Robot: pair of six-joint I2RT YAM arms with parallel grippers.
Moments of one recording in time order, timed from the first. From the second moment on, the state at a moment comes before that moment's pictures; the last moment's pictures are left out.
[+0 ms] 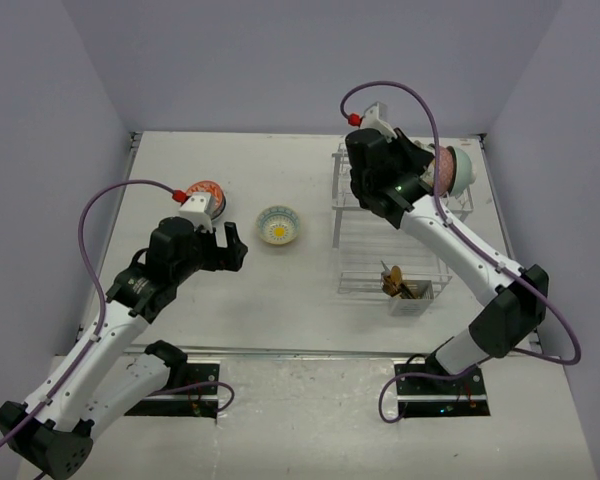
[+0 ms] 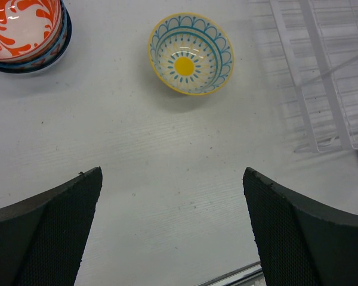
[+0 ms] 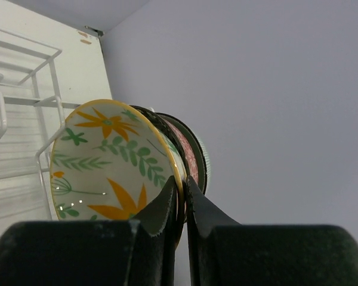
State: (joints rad) left arm -0.47 0.79 0.80 -0.54 -0.06 -0.33; right arm 0.63 1.56 1.51 -0.43 1.30 -0.51
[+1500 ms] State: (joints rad) left arm -0.68 1.09 1.25 -0.38 0.04 -0.44; right arm 0.70 1.49 1.87 -1.01 0.46 0.24
